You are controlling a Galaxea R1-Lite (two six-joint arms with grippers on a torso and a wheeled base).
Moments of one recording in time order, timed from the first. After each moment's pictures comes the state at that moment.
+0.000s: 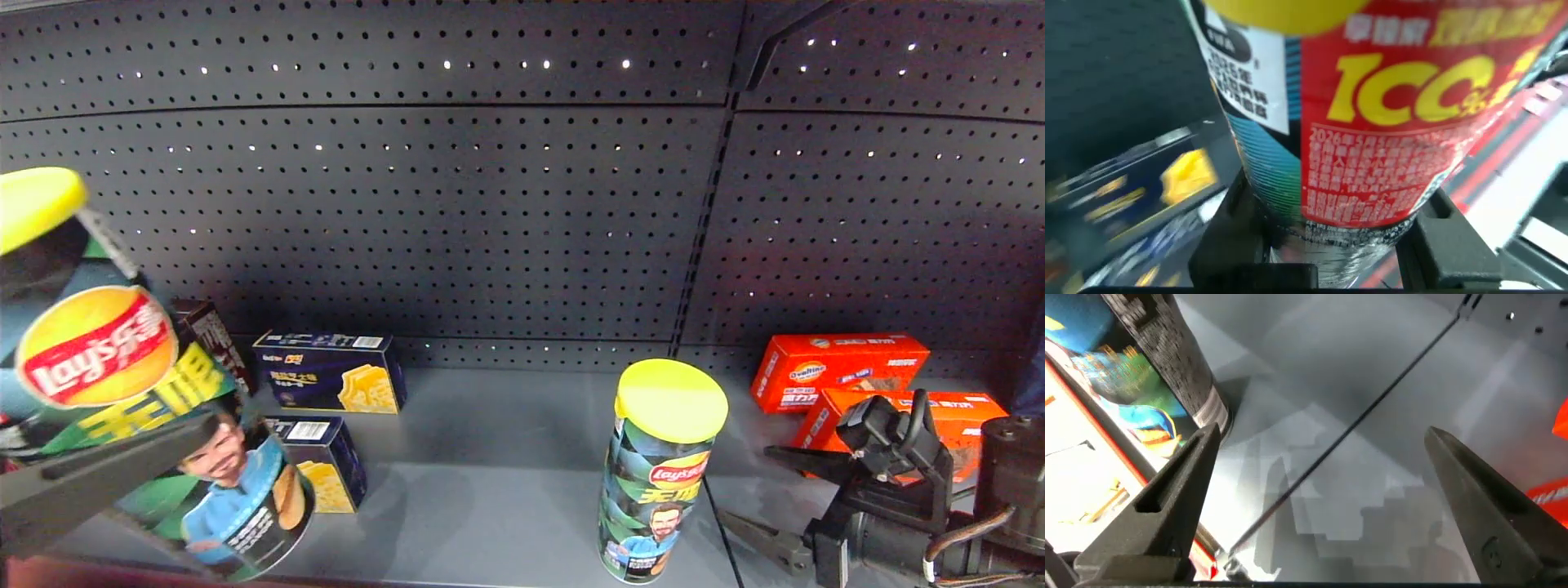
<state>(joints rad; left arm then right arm) -0.25 0.92 -0.64 -0.16 -0.48 0.06 0.42 1.51 -0.17 -1.00 0.26 -0.13</state>
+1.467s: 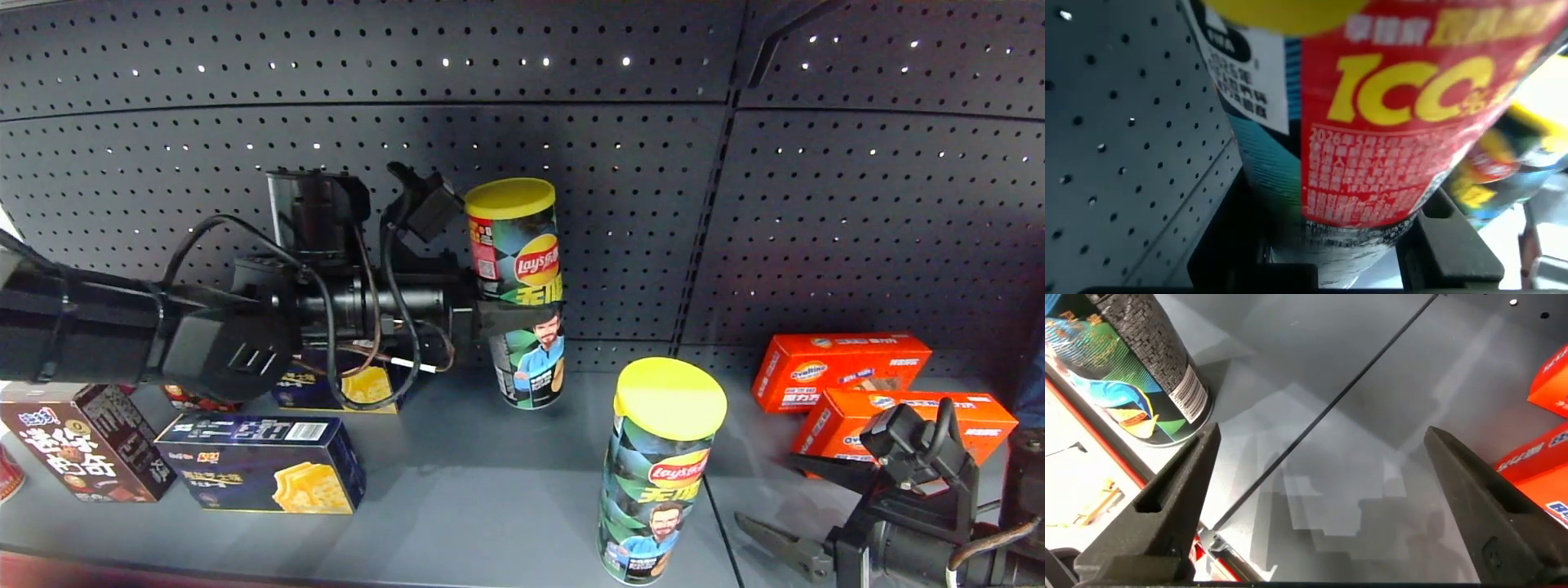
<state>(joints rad) -0.38 1.91 -1.18 -0.52 -0.87 0.15 0.37 1.48 -0.13 -1.00 0.26 -0.13</state>
